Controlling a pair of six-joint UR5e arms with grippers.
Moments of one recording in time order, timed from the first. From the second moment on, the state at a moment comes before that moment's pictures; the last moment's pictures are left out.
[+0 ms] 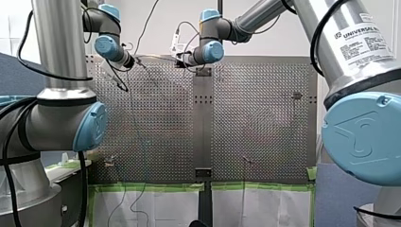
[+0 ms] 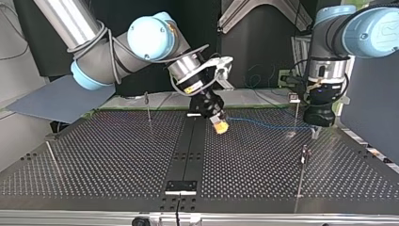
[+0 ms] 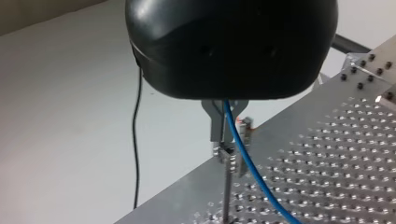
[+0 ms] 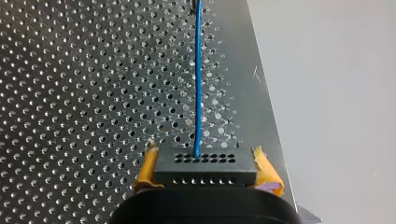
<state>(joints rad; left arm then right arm) 0.12 -1.35 -1.88 -2.99 -1.48 -2.48 2.41 -1.16 1.23 -0.16 1.42 1.77</state>
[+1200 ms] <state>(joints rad) 0.15 -1.39 -1.87 -2.89 -1.46 -2.49 2.40 -1.16 1.23 -0.16 1.41 1.77</state>
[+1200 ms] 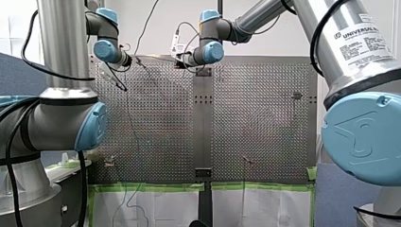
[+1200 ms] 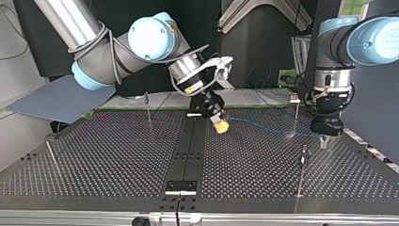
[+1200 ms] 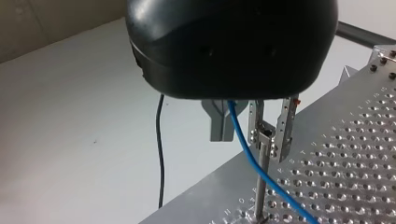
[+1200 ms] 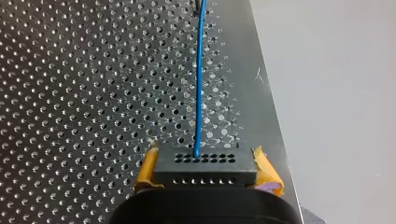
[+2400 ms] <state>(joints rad) 0.18 -1.49 -1.84 -2.75 -1.42 -2.54 2.39 -1.12 1.21 -0.18 1.34 1.77</state>
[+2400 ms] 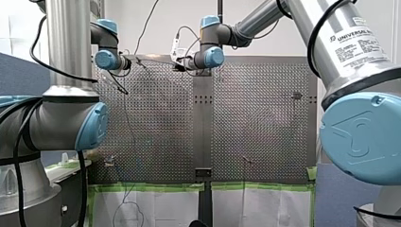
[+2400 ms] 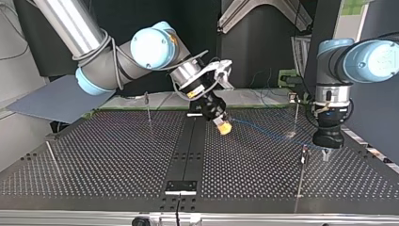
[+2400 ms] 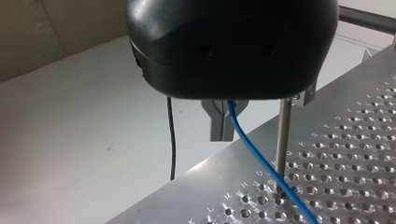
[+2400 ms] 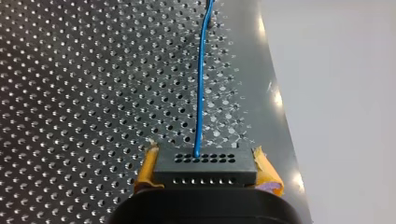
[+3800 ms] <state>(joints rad) 0.18 -1.59 -1.74 -2.74 -1.36 -2.53 2.32 -1.12 1.21 -0.19 1.44 1.76</state>
